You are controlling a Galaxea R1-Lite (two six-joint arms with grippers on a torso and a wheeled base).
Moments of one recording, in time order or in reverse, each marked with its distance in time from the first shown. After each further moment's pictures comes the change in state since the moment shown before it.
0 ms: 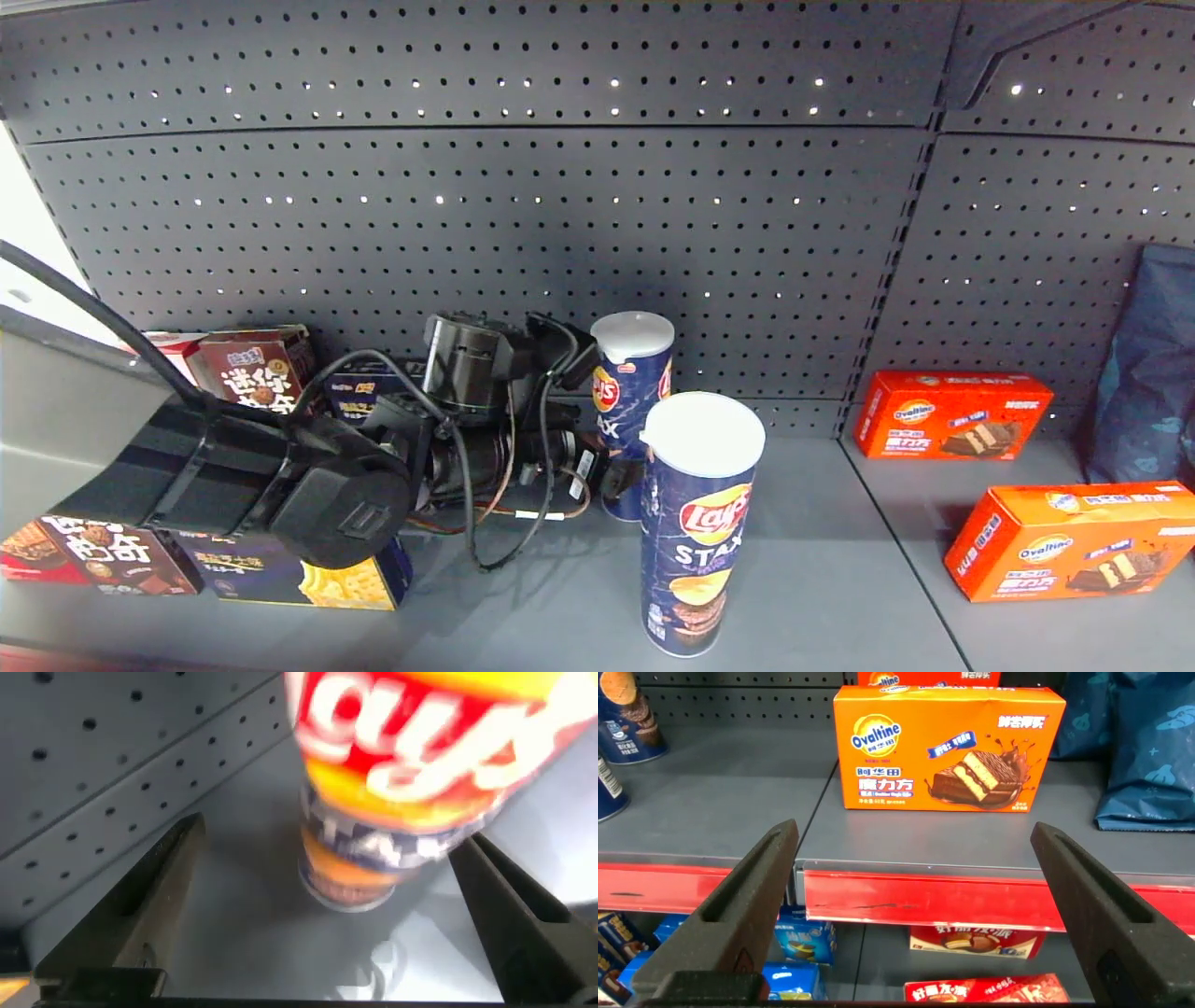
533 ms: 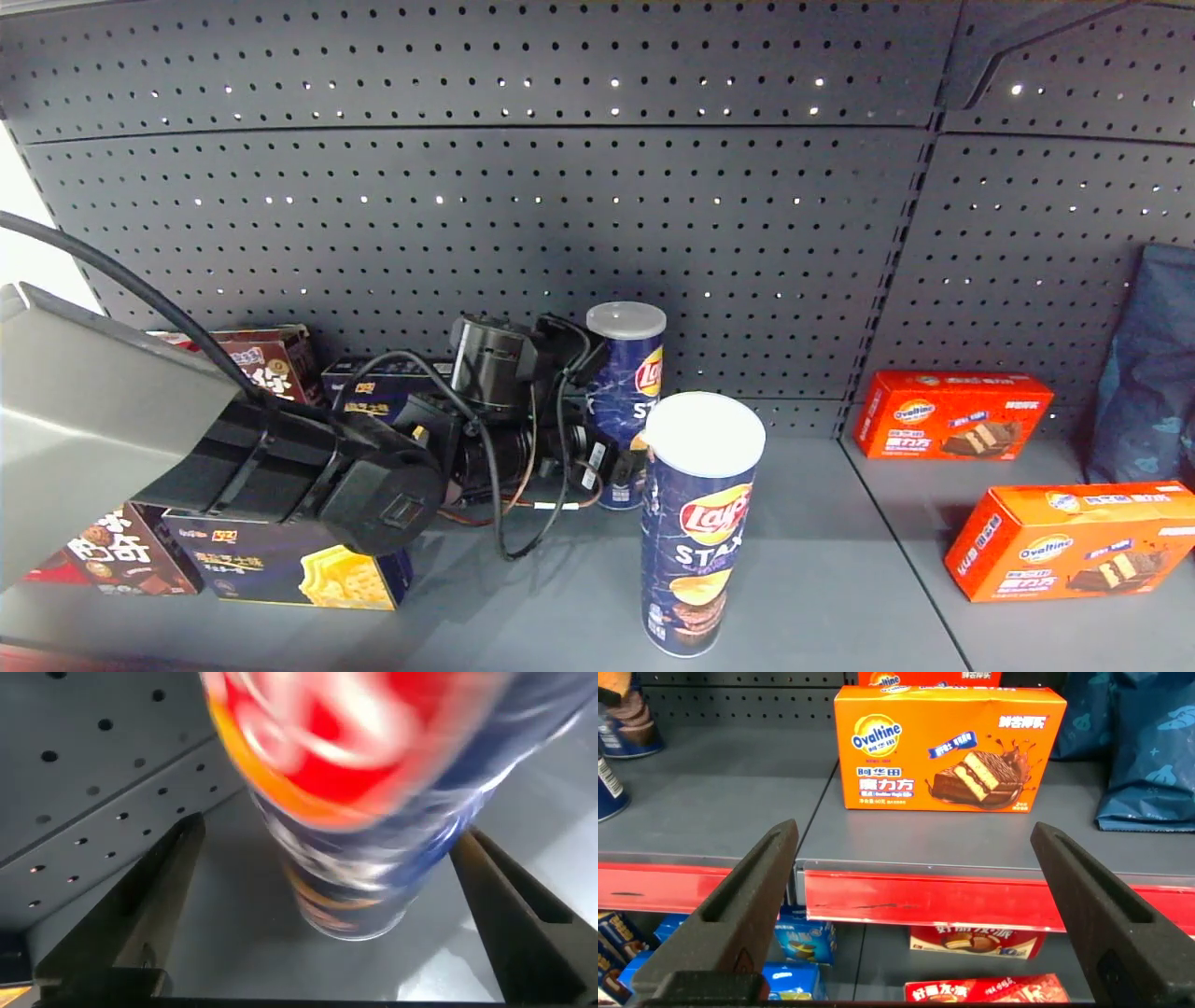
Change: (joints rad) left arm -0.007 0.059 -0.052 0.000 0.082 -0.030; right arm 0.000 0.000 0.000 0.000 0.000 0.000
